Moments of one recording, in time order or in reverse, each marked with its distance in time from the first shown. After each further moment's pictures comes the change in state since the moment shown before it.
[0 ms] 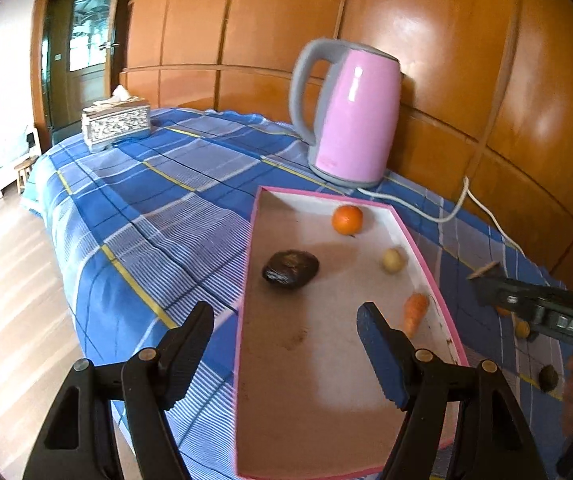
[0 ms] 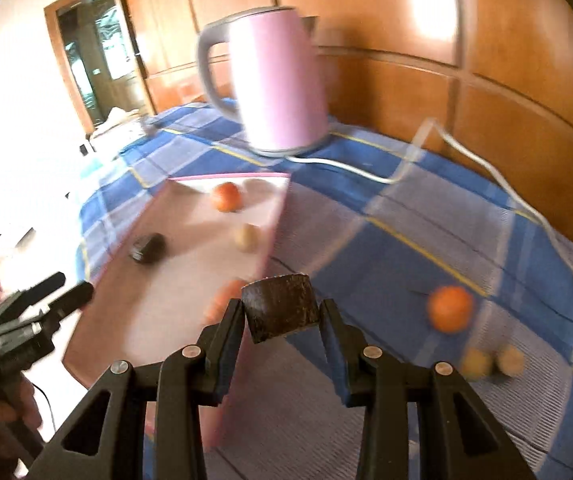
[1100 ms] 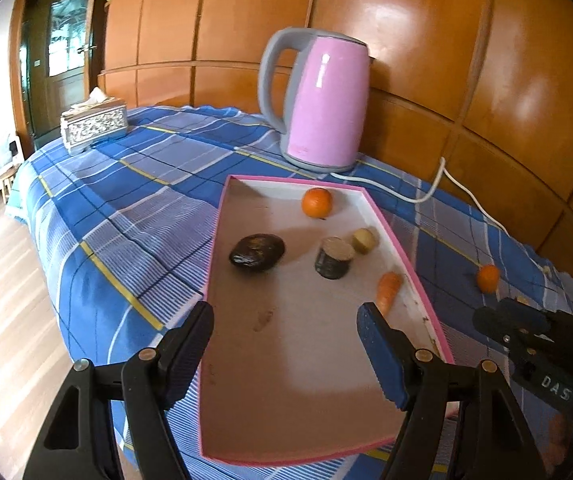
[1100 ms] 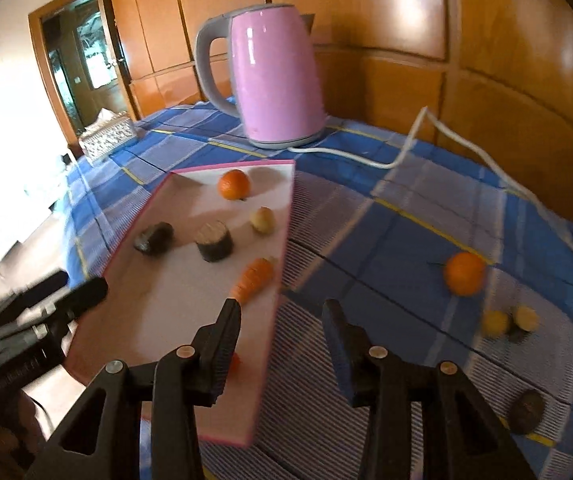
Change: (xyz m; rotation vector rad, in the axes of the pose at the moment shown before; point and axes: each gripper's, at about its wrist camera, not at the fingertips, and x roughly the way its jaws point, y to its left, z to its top) left arm -0.003 -0.024 -0.013 0.072 0.034 -0.060; right arm -0.006 0.025 -0.034 0.039 -0.038 -0.119
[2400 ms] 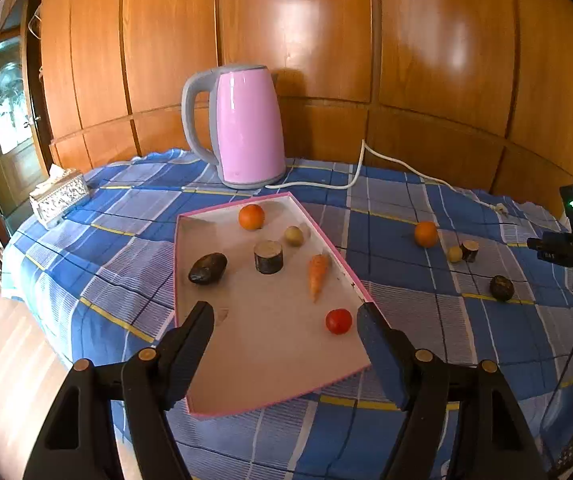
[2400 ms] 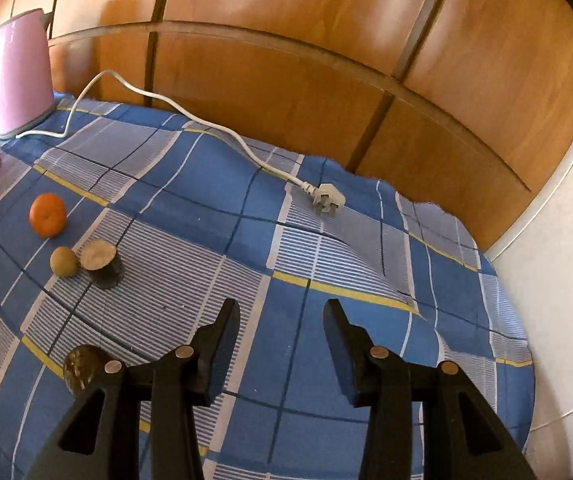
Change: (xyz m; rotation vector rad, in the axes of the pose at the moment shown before) left arm -0.070 -0.051 -0.013 0.275 -0.045 -0.064; right arm -0.064 -0.255 -0.061 0.120 0.073 -0.600
